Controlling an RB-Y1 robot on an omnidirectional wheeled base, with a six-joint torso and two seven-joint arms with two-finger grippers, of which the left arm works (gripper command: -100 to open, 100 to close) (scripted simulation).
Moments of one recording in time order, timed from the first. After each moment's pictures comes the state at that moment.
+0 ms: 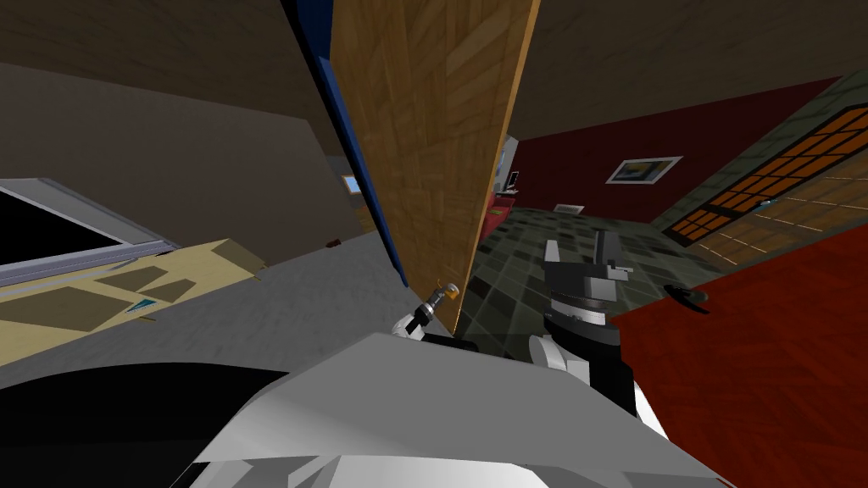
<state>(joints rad) -0.14 0.06 -0.43 -0.67 -0.18 -0.82 0.23</state>
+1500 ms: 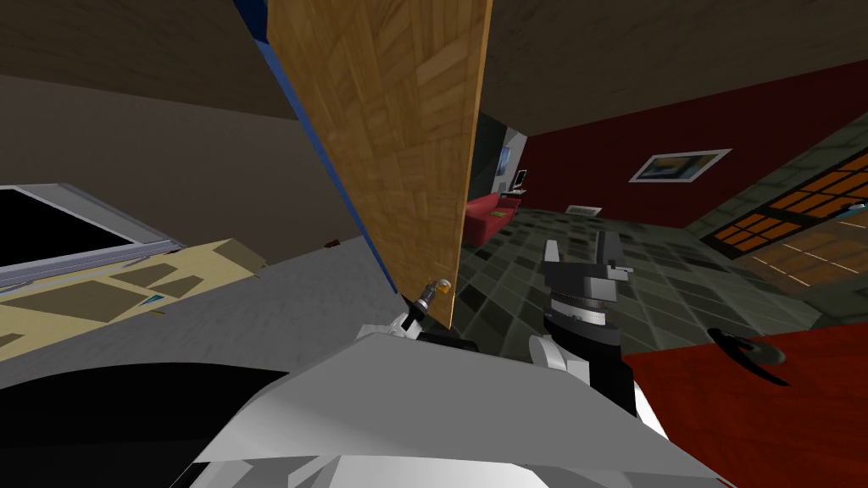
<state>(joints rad) -0.14 0.06 -0.29 -0.65 -0.11 -0.81 0.16</state>
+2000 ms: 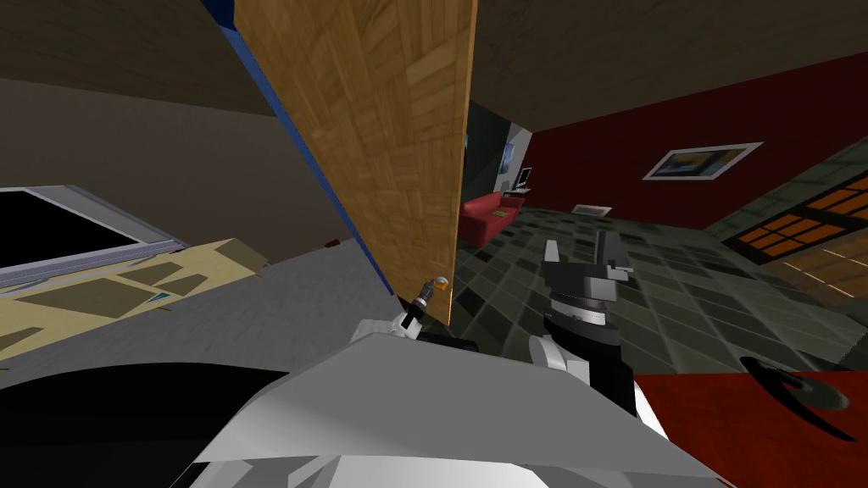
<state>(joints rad) -0.14 0.05 -0.23 -0.67 -0.09 -0.79 0.13</state>
